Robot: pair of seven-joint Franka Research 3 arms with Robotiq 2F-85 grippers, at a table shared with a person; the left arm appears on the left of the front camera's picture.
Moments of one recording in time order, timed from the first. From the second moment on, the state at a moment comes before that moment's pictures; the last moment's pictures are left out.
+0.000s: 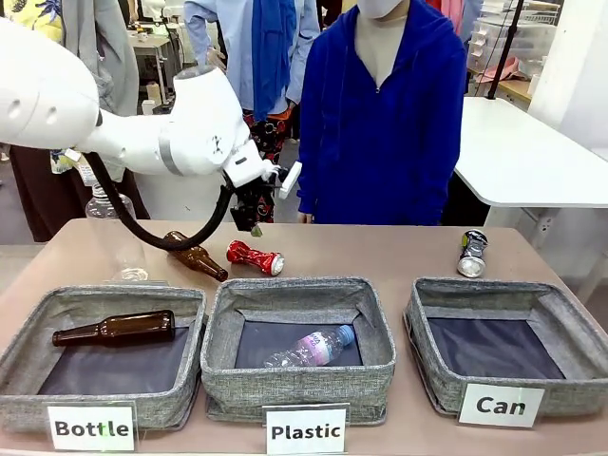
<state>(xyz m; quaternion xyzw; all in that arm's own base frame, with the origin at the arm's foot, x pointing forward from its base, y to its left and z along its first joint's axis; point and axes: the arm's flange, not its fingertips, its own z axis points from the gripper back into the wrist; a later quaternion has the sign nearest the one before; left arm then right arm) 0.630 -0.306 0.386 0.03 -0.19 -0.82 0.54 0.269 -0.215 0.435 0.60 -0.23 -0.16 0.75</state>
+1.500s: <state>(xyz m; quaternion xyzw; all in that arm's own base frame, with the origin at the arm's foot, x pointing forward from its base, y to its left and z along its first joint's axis) 0.650 -0.319 0.297 -0.01 -0.04 -0.82 0.56 0.269 -0.215 0.435 0.60 -0.23 -0.16 0.75</state>
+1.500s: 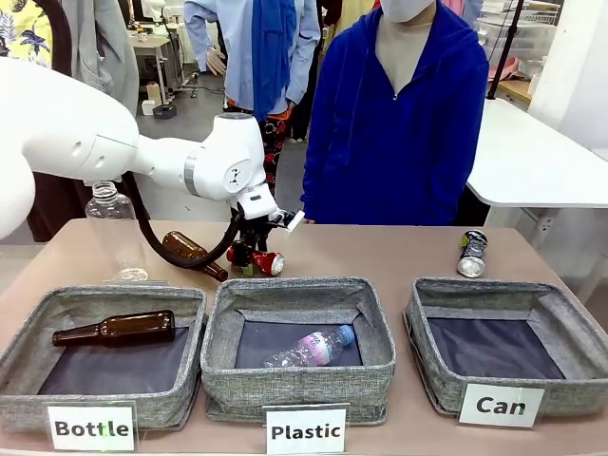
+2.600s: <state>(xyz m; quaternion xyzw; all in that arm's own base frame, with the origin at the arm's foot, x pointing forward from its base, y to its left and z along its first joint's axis) 0.654 -0.324 0.310 0.03 -0.06 -0.83 0.56 0.269 -0.215 0.435 0.60 -0.23 -0.16 0.75</state>
